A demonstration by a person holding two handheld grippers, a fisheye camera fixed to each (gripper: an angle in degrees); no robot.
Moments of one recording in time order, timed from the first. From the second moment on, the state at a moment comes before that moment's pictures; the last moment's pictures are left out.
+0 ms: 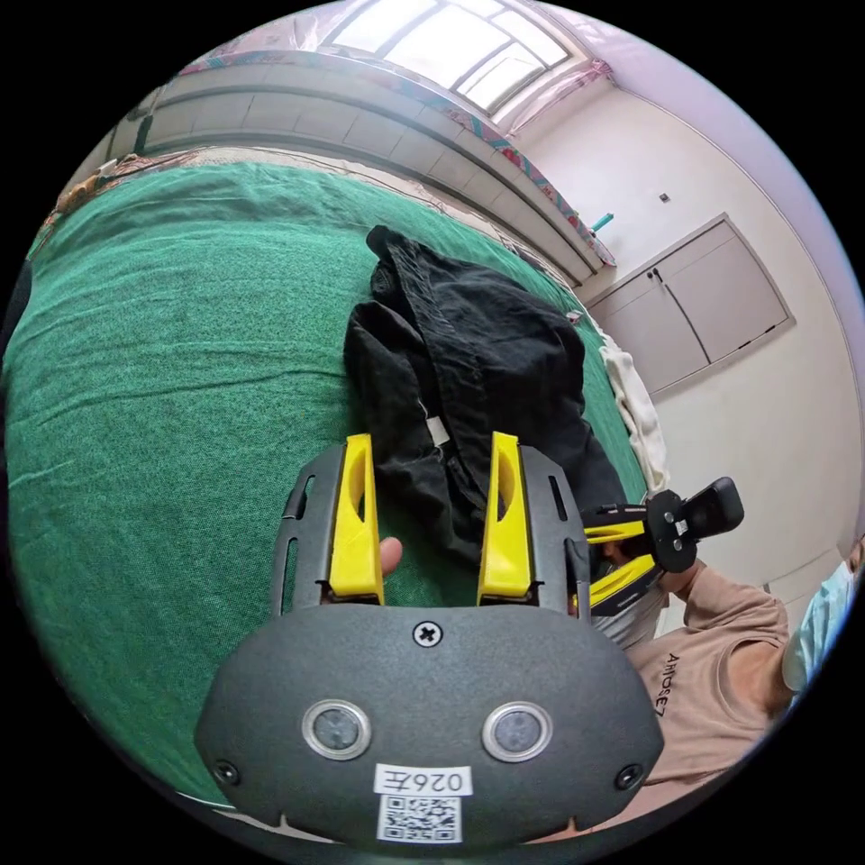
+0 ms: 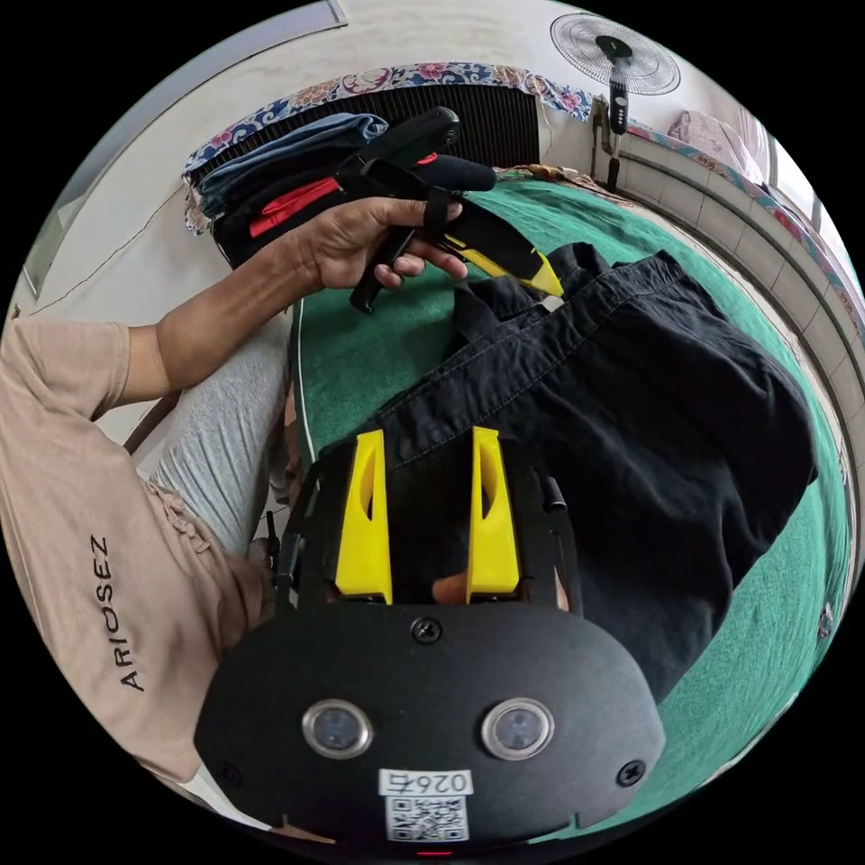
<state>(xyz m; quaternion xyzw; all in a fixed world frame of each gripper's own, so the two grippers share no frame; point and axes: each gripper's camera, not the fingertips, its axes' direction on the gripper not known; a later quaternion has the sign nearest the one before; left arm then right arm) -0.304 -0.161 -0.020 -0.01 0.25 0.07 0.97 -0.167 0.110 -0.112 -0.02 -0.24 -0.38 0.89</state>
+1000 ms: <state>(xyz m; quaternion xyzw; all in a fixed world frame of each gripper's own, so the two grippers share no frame) -0.365 -0.185 -0.078 0.02 0.36 0.11 0.93 -0.010 0.008 -0.164 0.07 -0.31 -0.20 0.93</state>
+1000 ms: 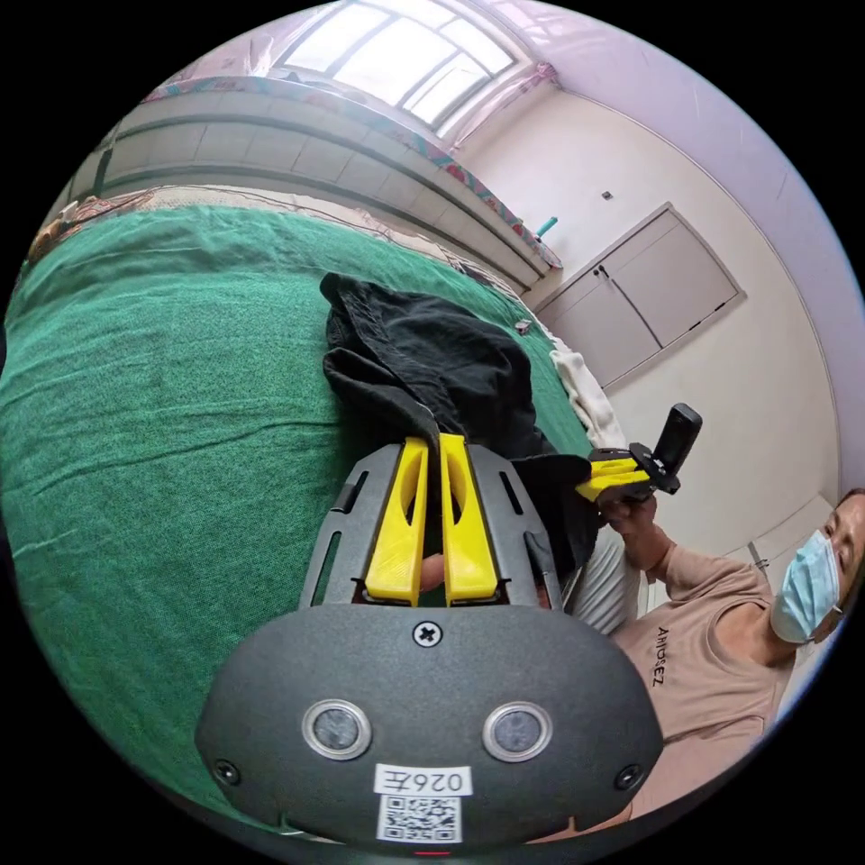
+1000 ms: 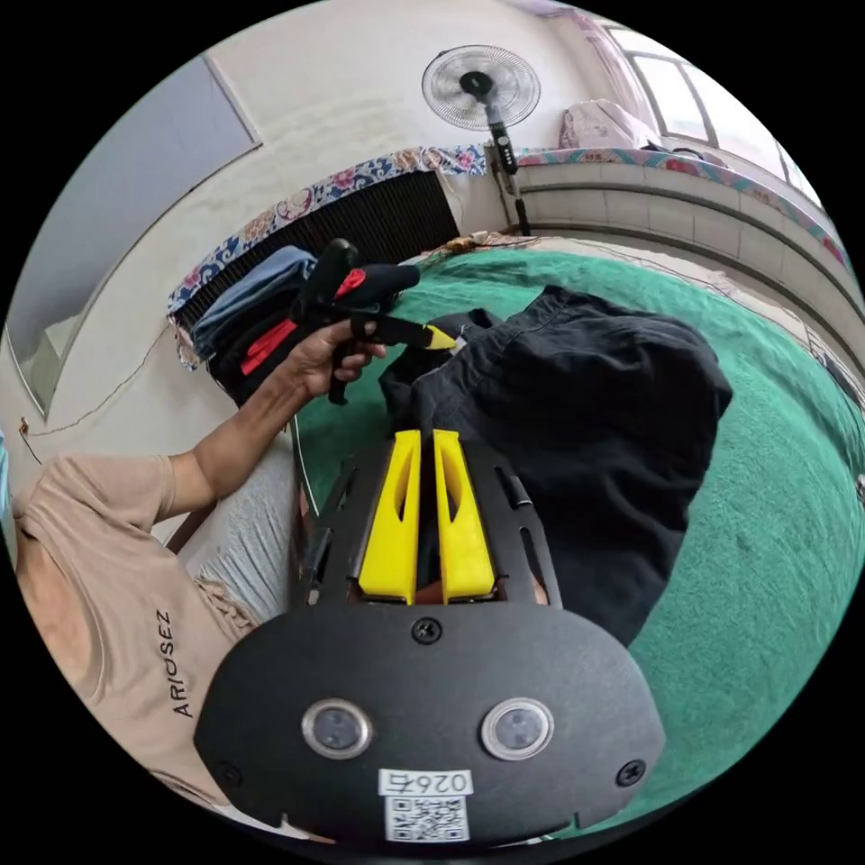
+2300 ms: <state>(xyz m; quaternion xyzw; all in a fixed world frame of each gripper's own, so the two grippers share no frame) -0.212 -0.298 -0.067 0.00 0.07 0.24 0.97 0.001 -0.178 -0.155 -0.01 -0.06 -0.24 0.97</state>
